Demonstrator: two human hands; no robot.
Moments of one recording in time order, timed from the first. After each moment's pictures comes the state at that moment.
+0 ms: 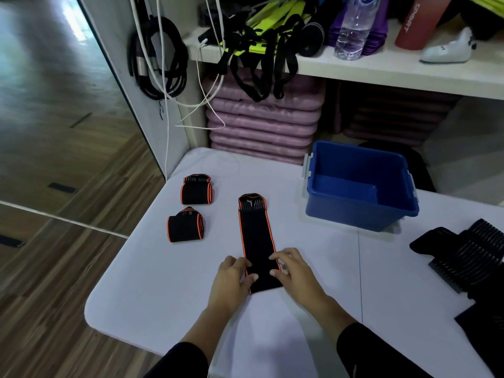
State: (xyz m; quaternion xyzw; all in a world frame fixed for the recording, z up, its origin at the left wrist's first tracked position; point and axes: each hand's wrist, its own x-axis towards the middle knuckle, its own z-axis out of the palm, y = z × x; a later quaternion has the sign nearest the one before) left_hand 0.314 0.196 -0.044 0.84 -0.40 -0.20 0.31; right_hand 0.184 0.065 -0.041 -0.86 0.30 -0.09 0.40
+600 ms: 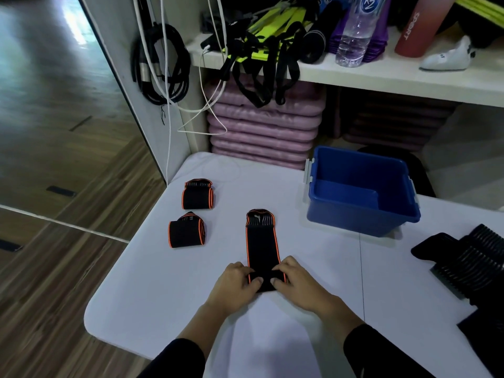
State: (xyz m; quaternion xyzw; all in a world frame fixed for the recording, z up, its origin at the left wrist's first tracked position) left_hand 0.327 0.188 -0.037 0.82 -0.44 -0.27 0.27; right_hand 0.187 0.057 -0.037 -0.87 0.28 0.02 0.41
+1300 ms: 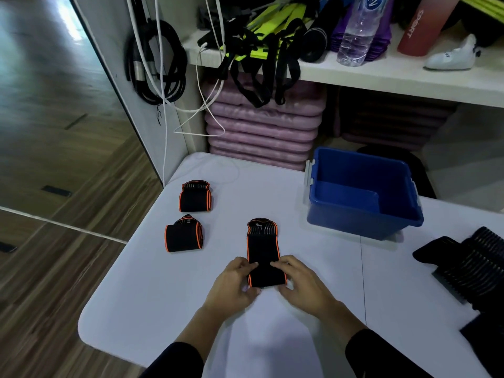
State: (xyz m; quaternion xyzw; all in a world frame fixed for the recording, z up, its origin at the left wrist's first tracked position) left_hand 0.340 0.185 -0.049 0.79 -0.50 -0.24 0.27; right_hand 0.182 0.046 -0.046 -0.91 0.23 -0.06 0.33
